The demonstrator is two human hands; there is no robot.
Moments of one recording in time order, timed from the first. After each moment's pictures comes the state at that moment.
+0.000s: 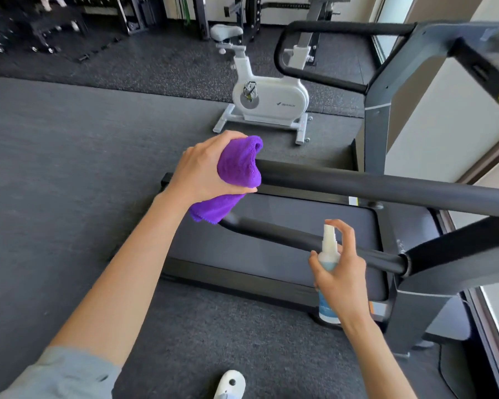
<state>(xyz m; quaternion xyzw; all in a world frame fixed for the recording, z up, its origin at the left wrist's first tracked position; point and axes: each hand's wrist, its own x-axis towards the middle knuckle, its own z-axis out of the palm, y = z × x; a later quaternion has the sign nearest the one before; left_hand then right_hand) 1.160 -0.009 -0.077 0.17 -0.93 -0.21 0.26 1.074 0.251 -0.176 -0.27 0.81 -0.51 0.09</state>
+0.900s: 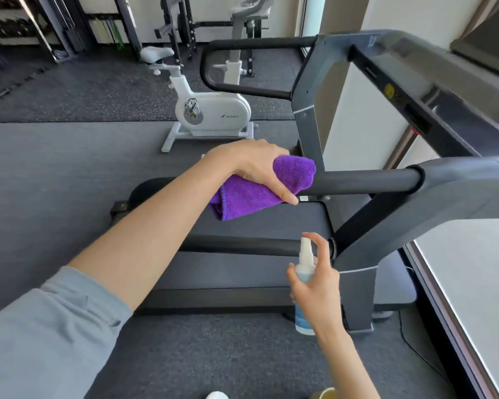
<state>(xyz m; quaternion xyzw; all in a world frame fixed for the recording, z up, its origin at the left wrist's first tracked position) 0.993 0.112 -0.016 0.01 -0.99 -0.12 -0.11 1.055 0.322 -0.186 -0.16 0.82 -0.55 0.06</state>
